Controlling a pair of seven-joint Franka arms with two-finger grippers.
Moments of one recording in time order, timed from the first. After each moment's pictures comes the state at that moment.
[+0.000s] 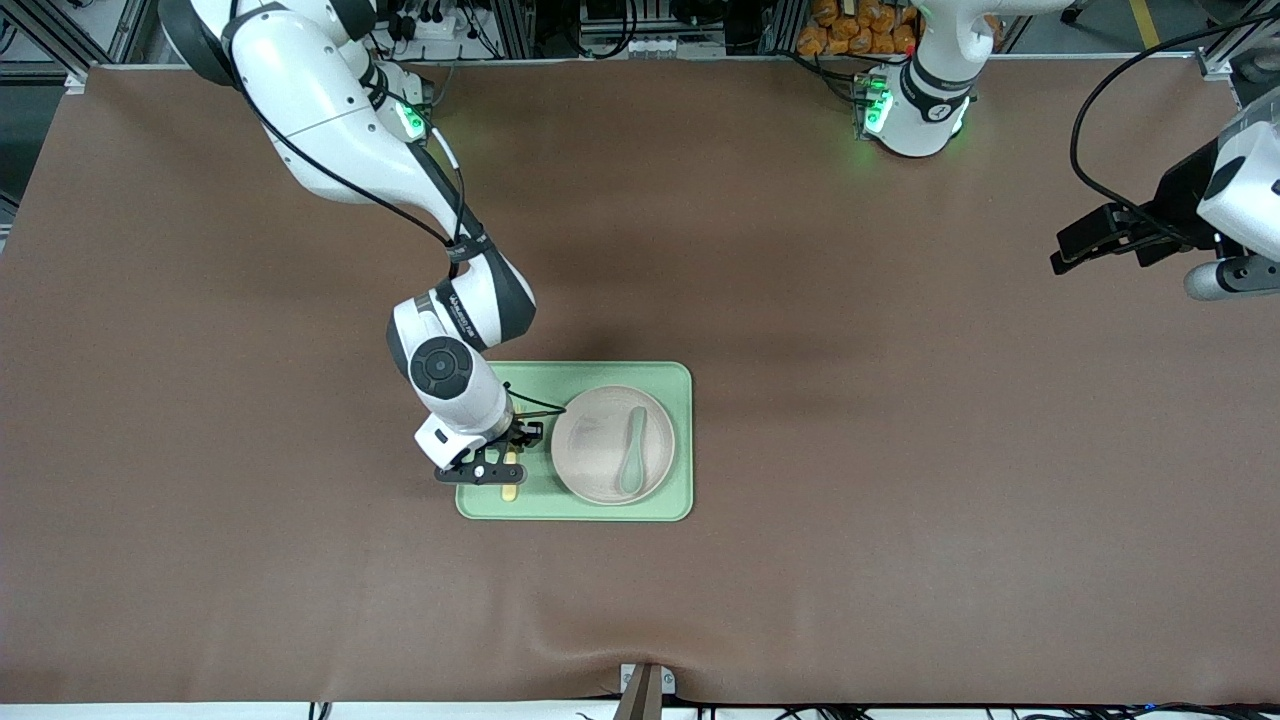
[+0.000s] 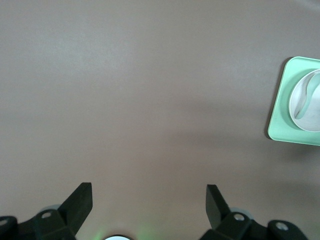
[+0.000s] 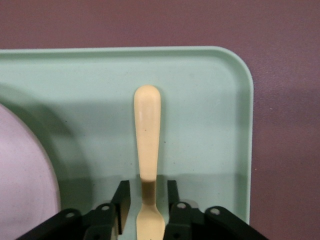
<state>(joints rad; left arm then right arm) -0.05 0.05 -0.05 -1.49 -0.07 1.49 -0.22 0.45 0.76 -0.01 -1.57 -0.02 2.37 0.49</state>
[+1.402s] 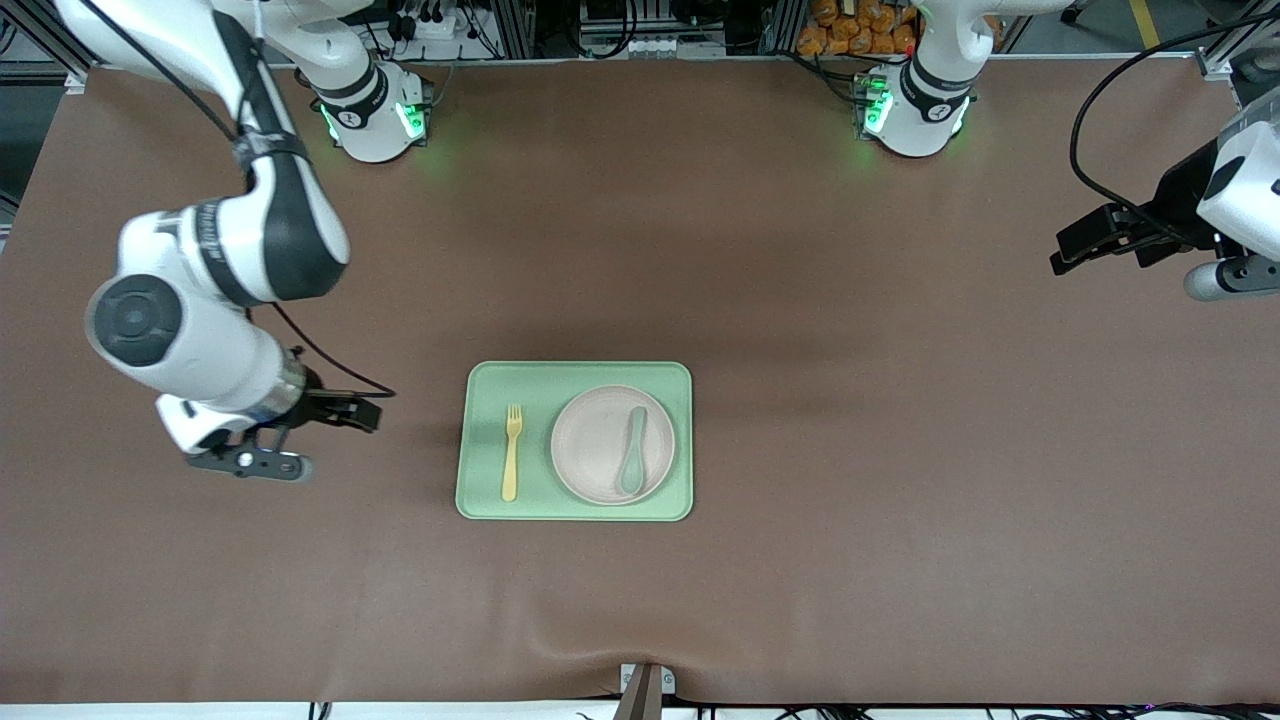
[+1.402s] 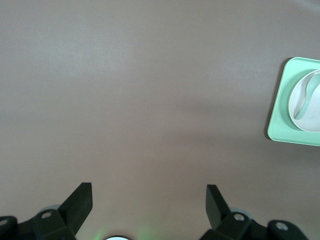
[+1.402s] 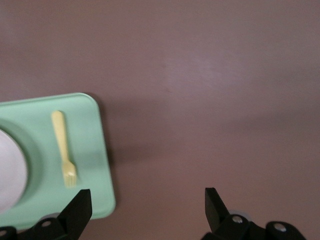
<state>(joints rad) -0.05 0.04 -0.05 -1.49 -0.07 1.49 -0.22 0.20 0.38 -0.04 -1.52 -0.02 1.86 0.30</state>
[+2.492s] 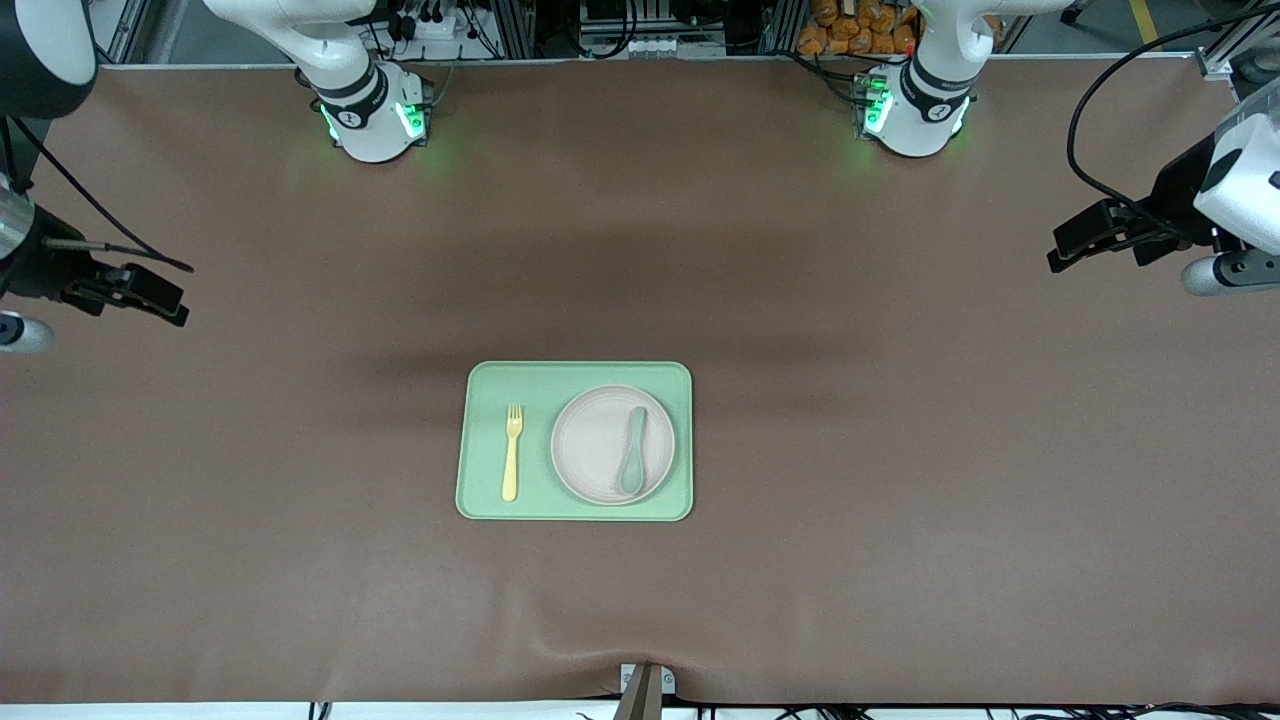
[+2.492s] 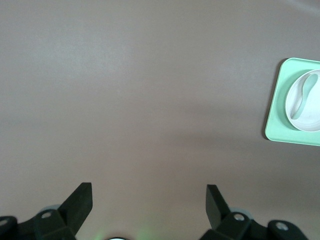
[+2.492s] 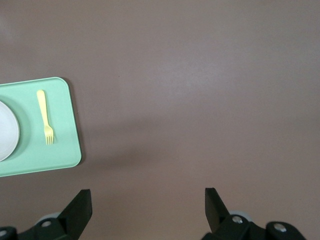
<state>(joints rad) -0.05 0.04 -0.06 -1.48 -0.07 1.49 -0.22 0.03 0.03 -0.03 -1.60 -0.02 1.63 0.14</state>
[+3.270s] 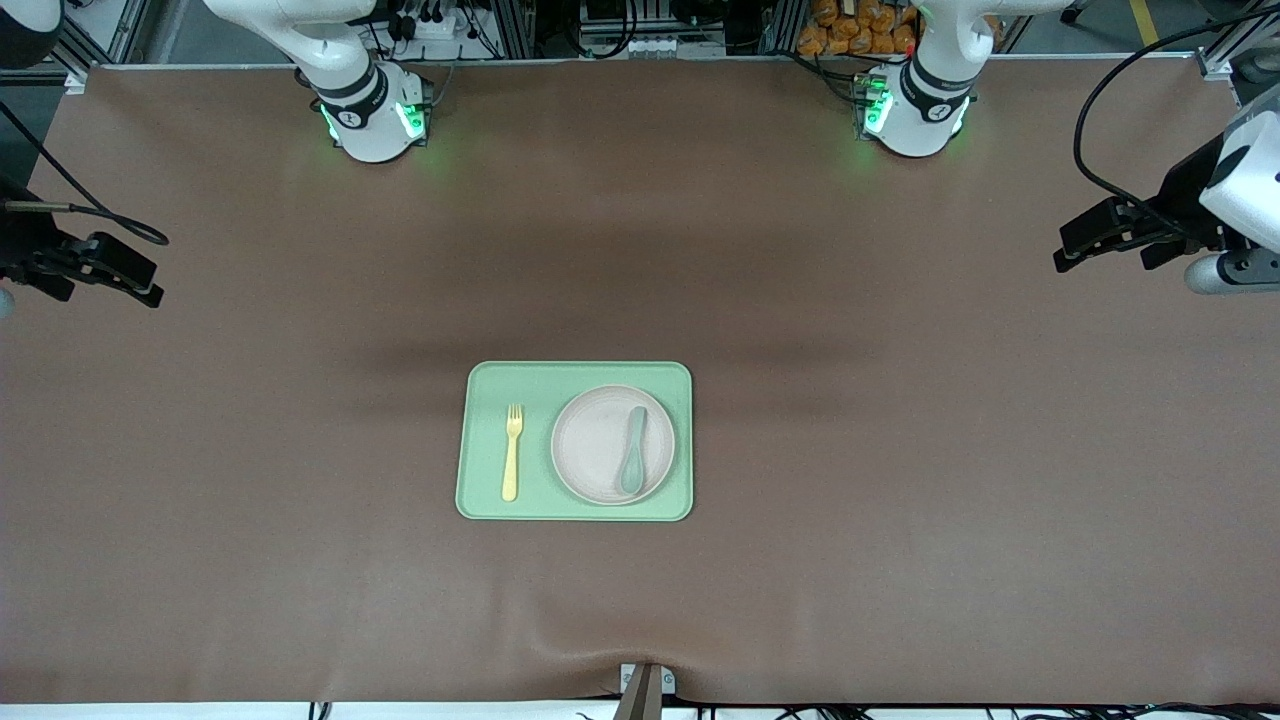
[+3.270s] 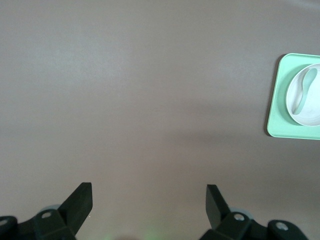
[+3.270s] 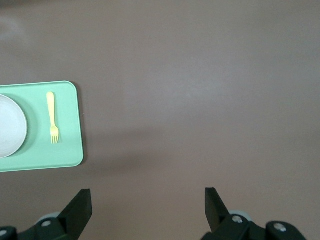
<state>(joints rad) -0.04 0.04 -0.05 -1.48 -0.07 1.50 -0.15 0.02 0.03 -0.03 -1.53 -0.01 1.61 0.06</state>
